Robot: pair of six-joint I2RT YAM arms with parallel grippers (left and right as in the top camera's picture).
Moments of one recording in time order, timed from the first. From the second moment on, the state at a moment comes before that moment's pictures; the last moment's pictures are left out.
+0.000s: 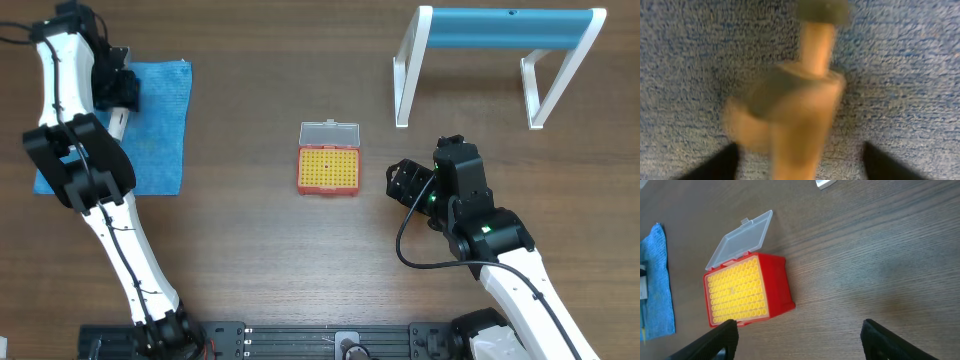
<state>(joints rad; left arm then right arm) 0.36 2.57 2.35 -1.31 -0.07 0.32 0.28 1.05 0.68 -0.50 -0.14 0.74</state>
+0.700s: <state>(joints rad) 0.26 0.96 1.59 -1.47 0.53 0.06 0.29 0.01 0.68 -0.75 0.36 -0.12</state>
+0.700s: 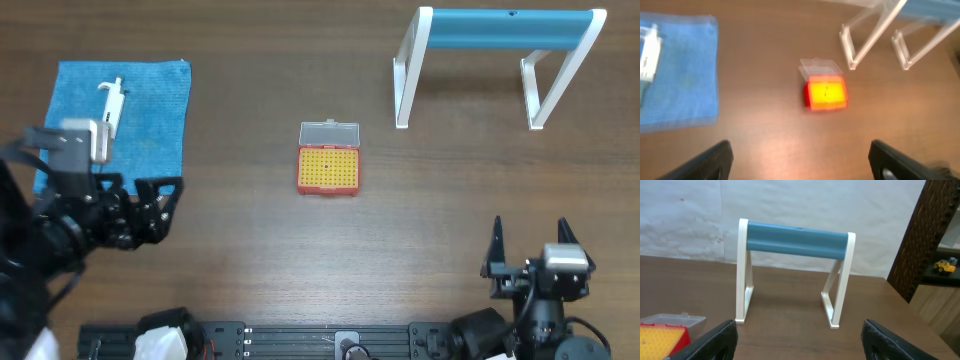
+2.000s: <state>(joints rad) 0.26 0.46 0.07 -0.17 0.80 -0.03 0.29 0.04 0.03 -0.10 -0.06 0.03</state>
